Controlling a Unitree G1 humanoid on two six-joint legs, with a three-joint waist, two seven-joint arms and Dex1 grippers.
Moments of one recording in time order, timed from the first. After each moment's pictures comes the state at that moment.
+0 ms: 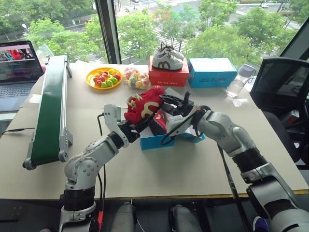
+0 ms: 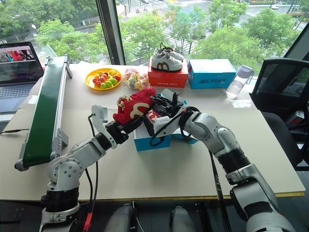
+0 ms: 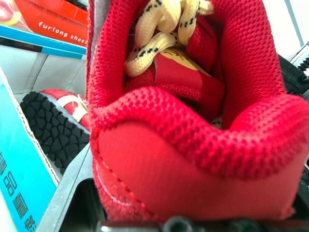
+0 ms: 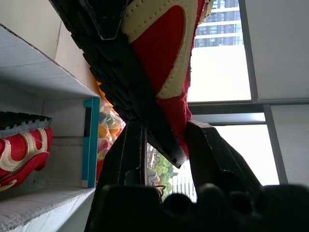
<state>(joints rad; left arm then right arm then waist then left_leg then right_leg) -0.35 0.22 0.15 -0.32 -0.86 0.85 -0.23 -0.76 -0.52 0.36 0.24 -0.68 -0.52 0.25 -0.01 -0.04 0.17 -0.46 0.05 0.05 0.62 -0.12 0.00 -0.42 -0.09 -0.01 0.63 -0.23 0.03</state>
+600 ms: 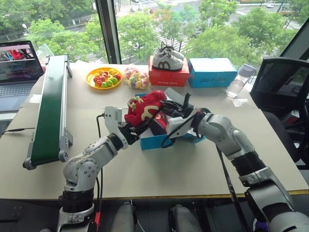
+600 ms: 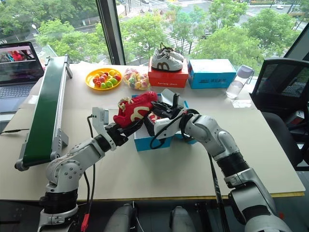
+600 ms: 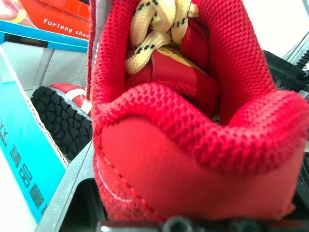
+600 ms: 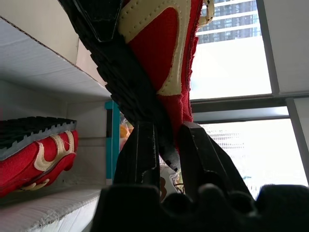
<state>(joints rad) -0.33 0.23 0.13 -0.34 -0.78 0.83 -0.27 -0.71 -0.48 0.32 0.20 -0.64 -0.49 0.36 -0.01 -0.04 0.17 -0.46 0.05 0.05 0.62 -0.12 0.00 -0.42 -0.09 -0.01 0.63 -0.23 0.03</state>
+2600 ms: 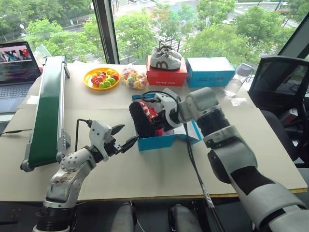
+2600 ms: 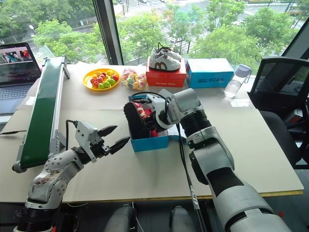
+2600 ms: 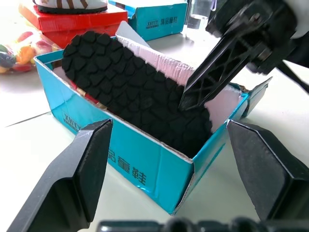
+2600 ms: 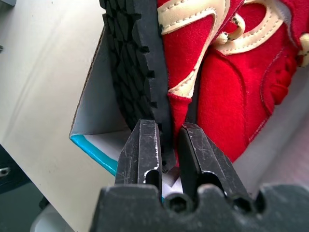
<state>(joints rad) -0.12 0.48 0.06 -0.32 -0.44 0.42 -0.60 -1.26 -0.13 0.22 0.79 0.26 1.25 0.63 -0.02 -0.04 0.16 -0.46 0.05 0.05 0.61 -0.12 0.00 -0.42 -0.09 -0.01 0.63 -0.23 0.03</state>
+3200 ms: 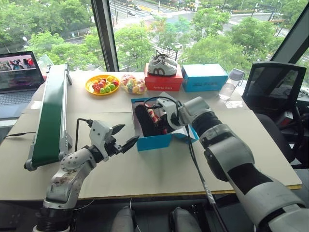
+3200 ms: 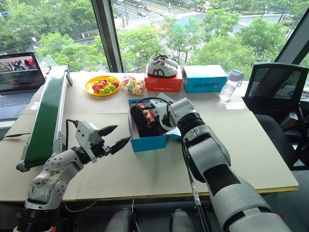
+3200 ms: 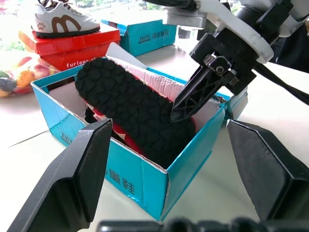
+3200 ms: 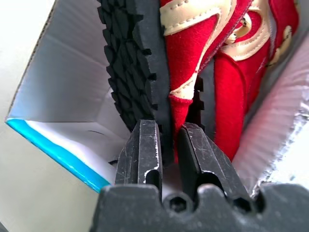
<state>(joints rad) -0.11 0.48 0.06 -0.34 -0.43 0.42 -0.60 -1.30 -0.12 0.24 1.09 0.12 0.94 0.71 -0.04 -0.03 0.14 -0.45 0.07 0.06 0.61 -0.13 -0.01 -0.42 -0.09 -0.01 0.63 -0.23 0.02</state>
